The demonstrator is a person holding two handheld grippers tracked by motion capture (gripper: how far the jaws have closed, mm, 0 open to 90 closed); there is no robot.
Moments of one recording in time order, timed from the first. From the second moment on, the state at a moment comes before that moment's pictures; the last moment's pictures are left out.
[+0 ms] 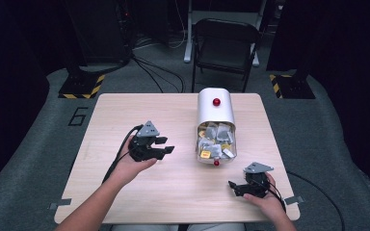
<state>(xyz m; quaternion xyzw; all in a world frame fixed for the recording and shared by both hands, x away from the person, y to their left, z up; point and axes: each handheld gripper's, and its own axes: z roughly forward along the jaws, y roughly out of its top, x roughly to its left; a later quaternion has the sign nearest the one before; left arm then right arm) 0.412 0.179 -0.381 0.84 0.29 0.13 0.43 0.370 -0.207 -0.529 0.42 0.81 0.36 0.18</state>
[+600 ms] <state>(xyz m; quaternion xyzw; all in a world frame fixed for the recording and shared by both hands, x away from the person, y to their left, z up) 0.417 0.142 -0.364 0.85 0.25 0.13 0.44 0.370 -0.207 -0.529 0.42 0.81 0.36 0.18</state>
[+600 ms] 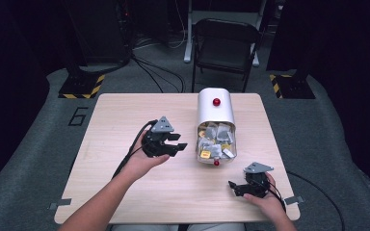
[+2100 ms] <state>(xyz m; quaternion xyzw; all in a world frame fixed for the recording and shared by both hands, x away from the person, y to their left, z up) 0.432 0.033 -0.371 0.88 0.19 0.08 0.42 0.370 -0.207 -0.529 0.42 0.81 0.36 0.18</state>
